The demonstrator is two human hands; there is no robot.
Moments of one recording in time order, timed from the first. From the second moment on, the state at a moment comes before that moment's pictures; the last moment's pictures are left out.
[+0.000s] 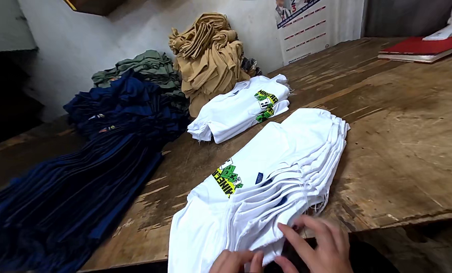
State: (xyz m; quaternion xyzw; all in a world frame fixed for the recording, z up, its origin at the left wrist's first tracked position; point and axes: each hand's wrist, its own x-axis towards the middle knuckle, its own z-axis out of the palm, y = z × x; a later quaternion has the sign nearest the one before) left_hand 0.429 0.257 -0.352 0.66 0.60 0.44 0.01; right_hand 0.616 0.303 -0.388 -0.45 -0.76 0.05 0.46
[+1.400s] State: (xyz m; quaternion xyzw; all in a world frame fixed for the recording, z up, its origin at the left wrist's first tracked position) left_hand 0.456 0.294 -0.291 0.76 0.63 0.15 -0.07; right_hand 0.586 0.322 -0.392 -0.40 -0.60 0.27 0.64
